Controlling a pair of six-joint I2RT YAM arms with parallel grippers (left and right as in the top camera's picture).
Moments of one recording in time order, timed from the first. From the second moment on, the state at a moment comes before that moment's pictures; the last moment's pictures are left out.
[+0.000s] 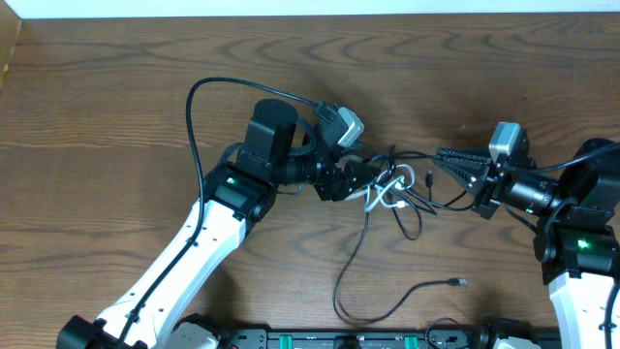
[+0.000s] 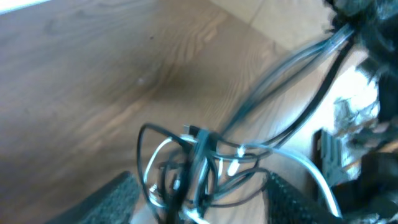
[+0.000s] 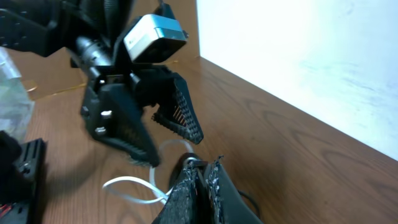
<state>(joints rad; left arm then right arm) -0.49 1.36 0.98 -0.19 0.75 0.02 -0.15 0.96 0.75 -0.13 -1.22 -0.28</state>
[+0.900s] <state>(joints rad) -0.49 1.36 0.98 -0.22 0.72 0.10 -0.15 0.96 0.75 0.21 -1.33 -0.05</state>
